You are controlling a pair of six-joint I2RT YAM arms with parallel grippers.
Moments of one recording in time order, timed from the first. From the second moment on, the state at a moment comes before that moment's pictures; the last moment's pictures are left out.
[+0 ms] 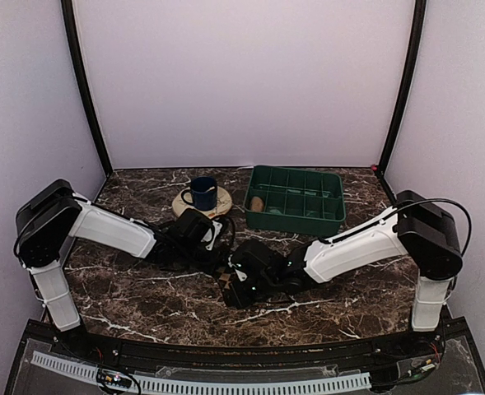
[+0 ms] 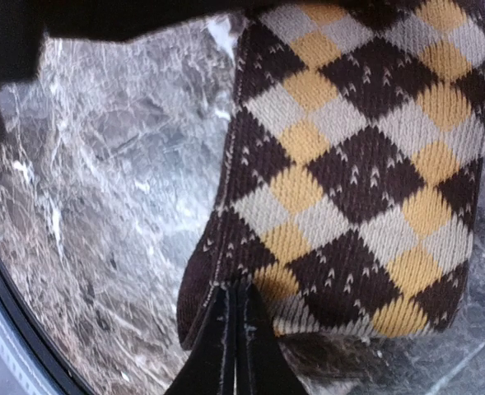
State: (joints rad) left arm -0.84 1.81 0.91 0.01 -0.01 -0.32; right arm 1.20 1.92 1.10 -0.10 0.01 0.60
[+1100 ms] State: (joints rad) left arm -0.74 1.82 0.88 0.20 0.36 -0.20; right arm 1.22 1.86 1.14 -0.02 0.09 0.43
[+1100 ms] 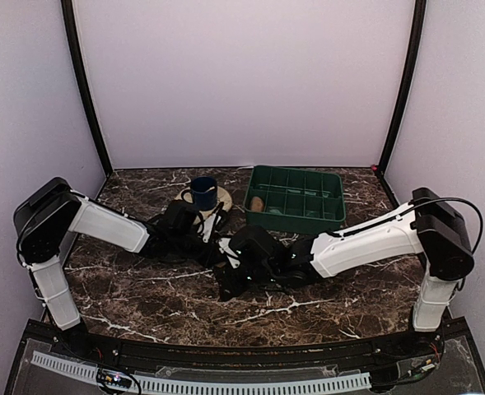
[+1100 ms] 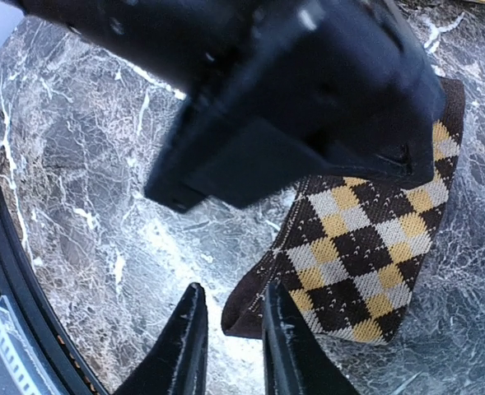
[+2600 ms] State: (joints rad) left arm -0.73 1.07 0.40 0.13 0.19 -0.46; right arm 1.25 1.83 1.00 -0.15 0.34 -0.29
